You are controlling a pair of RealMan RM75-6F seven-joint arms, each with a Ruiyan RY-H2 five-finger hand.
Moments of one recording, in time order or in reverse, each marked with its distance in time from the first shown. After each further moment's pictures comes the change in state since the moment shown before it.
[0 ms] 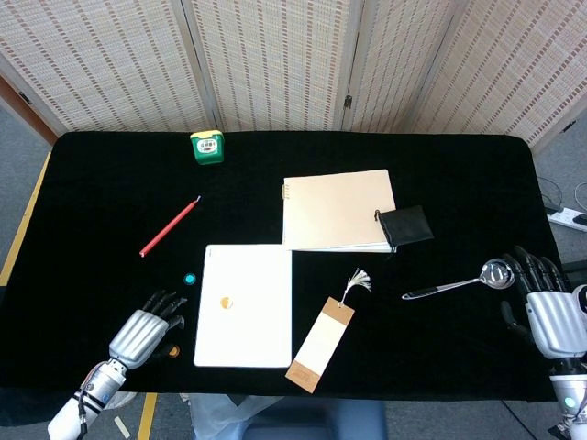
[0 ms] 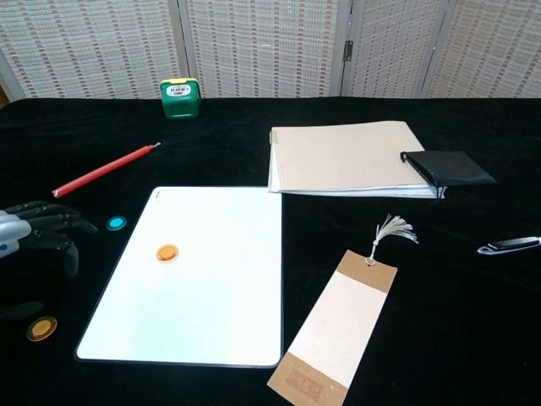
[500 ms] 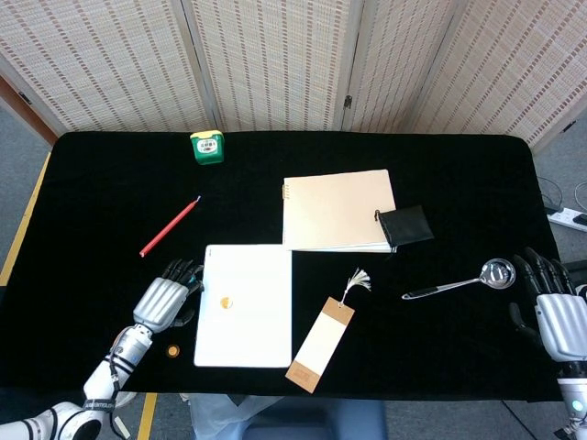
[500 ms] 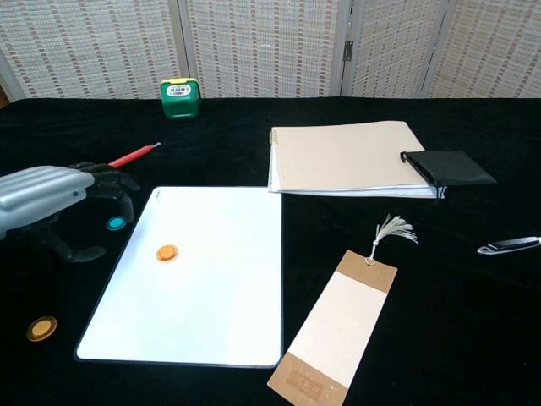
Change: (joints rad) left arm -0.110 -0.087 -0.155 0.035 -0.158 -0.100 0.064; right arm -0.016 0.002 0.001 0.014 0.013 0.012 0.014
